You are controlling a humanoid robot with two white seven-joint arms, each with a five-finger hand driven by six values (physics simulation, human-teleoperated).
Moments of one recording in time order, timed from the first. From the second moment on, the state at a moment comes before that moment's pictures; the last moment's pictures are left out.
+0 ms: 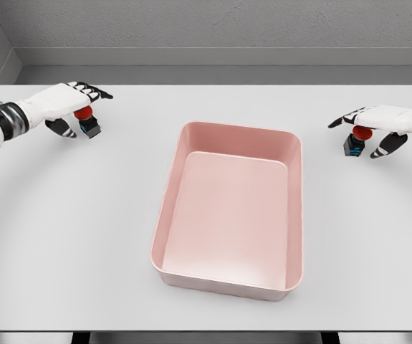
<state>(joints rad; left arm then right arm) -0.84 0.54 -0.60 -0.77 -0.78 -0.61 -0.20 -0.91 -0.79 0.90 -0.88 0.29 -0.61 0.48</state>
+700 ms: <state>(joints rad) -0.83 0.53 -0.61 -0.77 -0.77 -0.61 -0.20 -0.91 -0.79 0.90 -0.87 0.30 -0.61 0.48</state>
